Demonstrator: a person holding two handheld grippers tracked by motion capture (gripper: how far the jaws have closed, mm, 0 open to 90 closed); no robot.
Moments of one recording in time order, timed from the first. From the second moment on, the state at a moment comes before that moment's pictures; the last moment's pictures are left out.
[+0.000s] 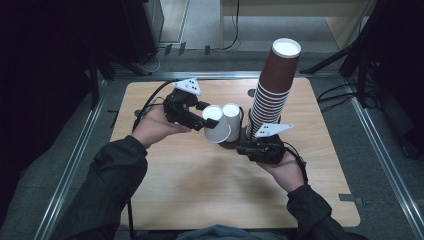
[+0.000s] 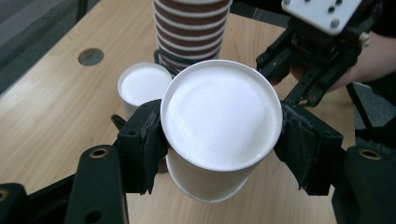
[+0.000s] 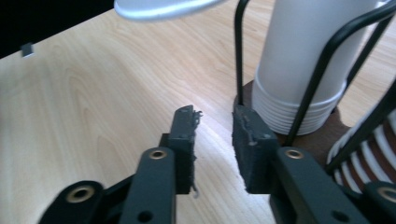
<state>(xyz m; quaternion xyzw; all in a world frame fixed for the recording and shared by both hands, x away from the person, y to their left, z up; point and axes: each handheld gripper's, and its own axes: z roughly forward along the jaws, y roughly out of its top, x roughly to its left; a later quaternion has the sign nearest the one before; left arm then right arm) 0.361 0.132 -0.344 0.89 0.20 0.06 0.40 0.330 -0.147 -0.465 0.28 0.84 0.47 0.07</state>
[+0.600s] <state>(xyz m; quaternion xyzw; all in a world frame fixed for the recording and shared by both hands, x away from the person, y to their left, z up) 0.345 0.135 -0.390 0.90 0.20 0.04 0.39 0.326 -0.157 -0.457 0.19 0.85 0.48 0.03</state>
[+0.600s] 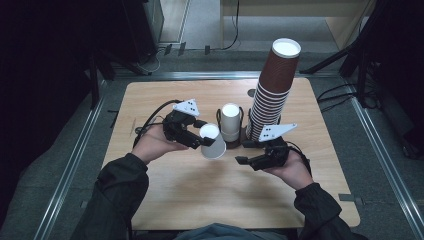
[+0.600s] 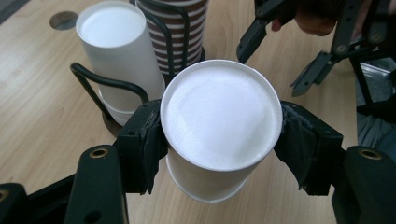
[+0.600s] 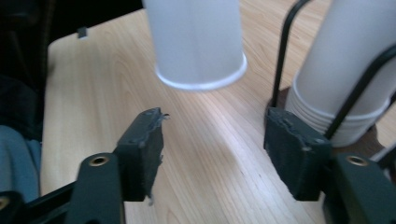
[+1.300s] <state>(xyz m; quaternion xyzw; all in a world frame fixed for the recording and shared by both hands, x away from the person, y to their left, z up) 0.345 0.120 -0.415 0.90 0.17 0.00 0.39 0.325 -0.137 -0.465 0.15 0.85 0.50 0.00</state>
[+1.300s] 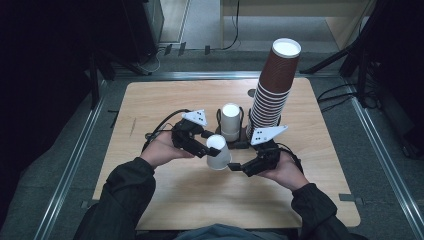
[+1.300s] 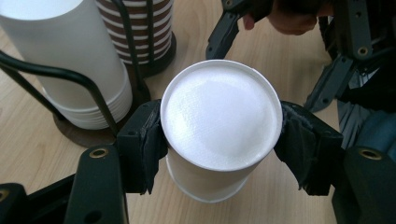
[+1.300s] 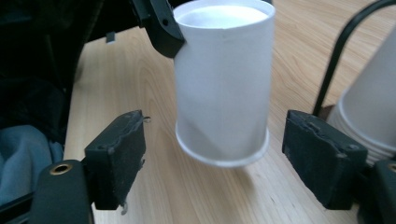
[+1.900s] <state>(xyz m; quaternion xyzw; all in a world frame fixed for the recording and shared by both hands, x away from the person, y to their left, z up) 0.331 0.103 -0.411 0.91 0.11 -0.03 0.39 0.324 -0.113 -0.474 0.14 0.86 0.49 -0.03</state>
